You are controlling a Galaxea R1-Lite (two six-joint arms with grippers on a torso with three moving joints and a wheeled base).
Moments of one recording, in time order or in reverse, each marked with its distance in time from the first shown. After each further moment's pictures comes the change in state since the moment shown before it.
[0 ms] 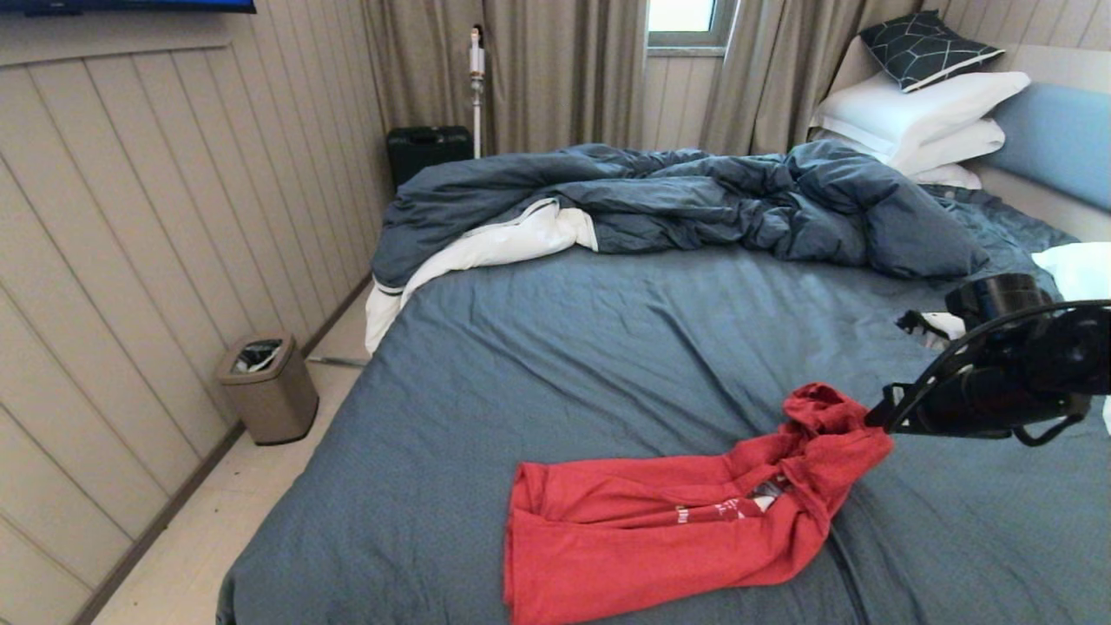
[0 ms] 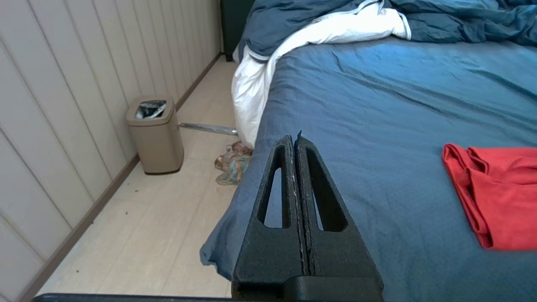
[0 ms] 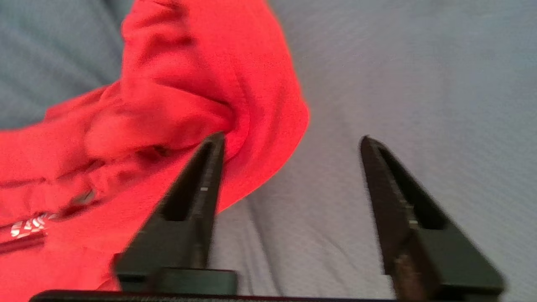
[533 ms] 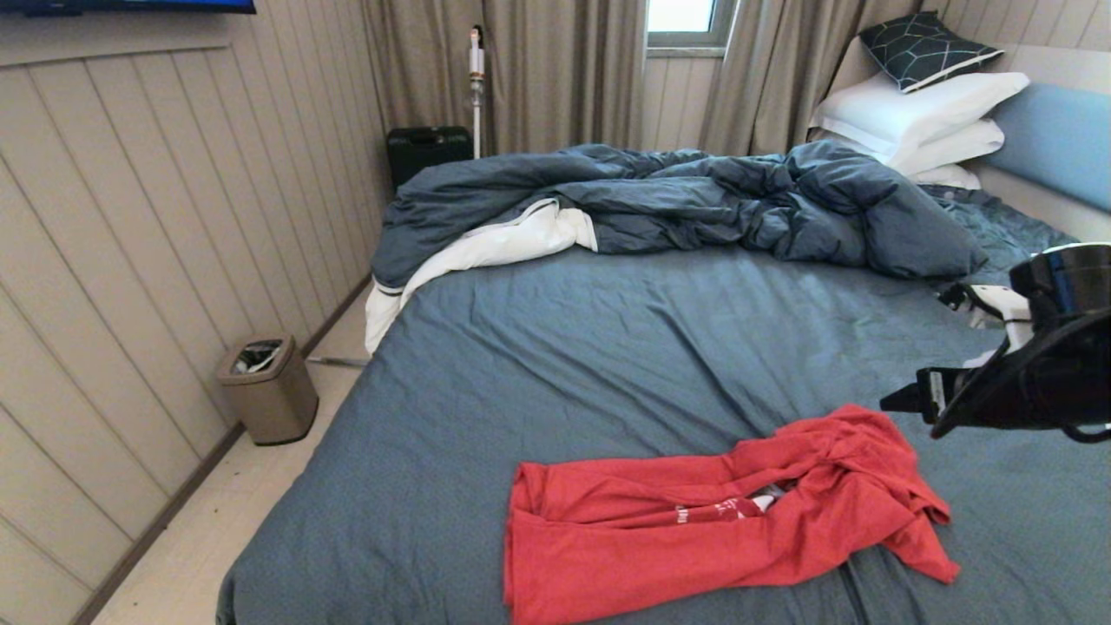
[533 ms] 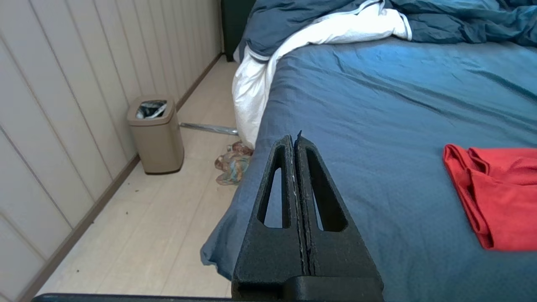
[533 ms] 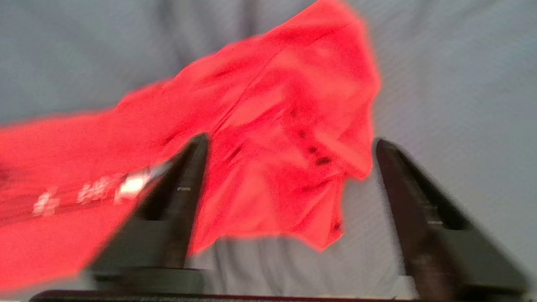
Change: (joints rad) left arm 0.000 0.000 0.000 0.000 0.000 0.000; right arm 0.038 -0.210 0.101 0.003 0.050 -0.001
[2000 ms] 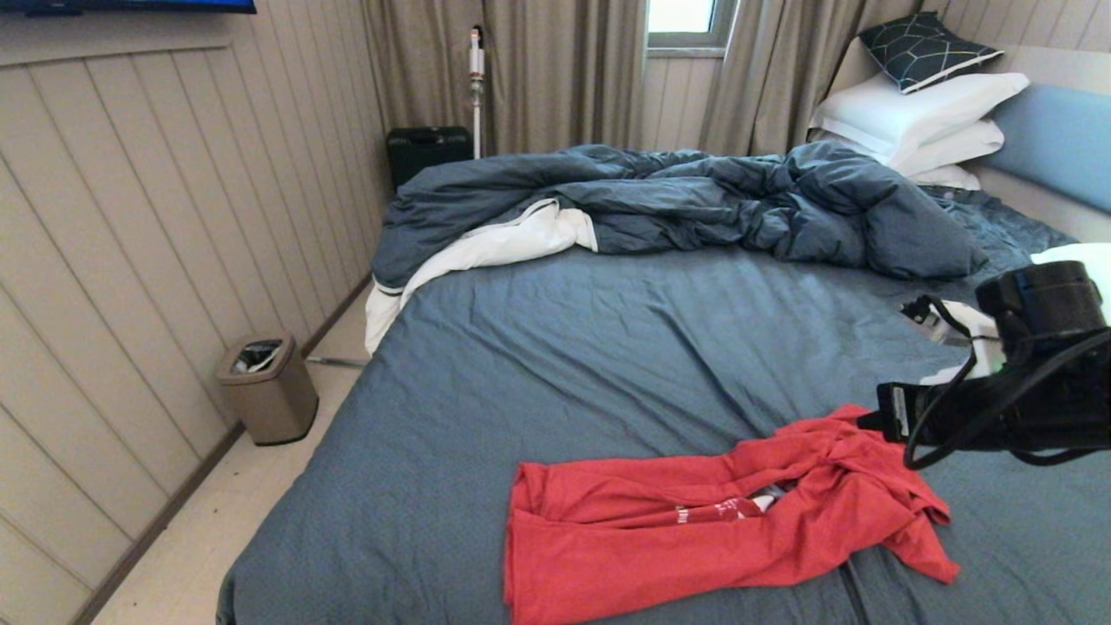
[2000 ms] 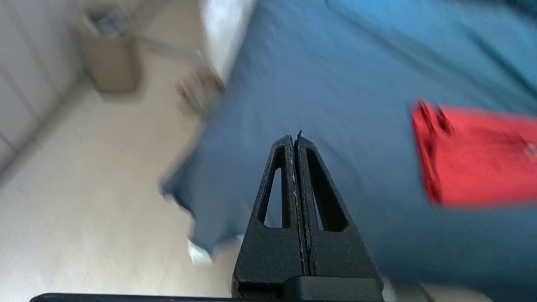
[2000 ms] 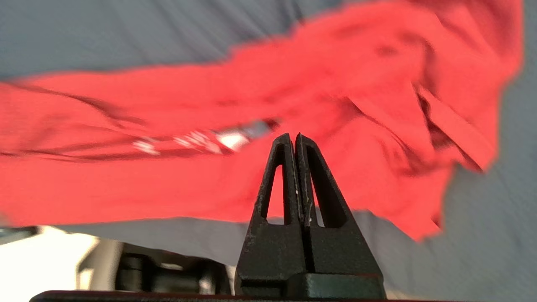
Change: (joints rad) left arm 0.000 0.199 -0.108 0.184 -0.091 -0.157; right arm 0.101 -0.041 0.058 -0.015 0.146 0.105
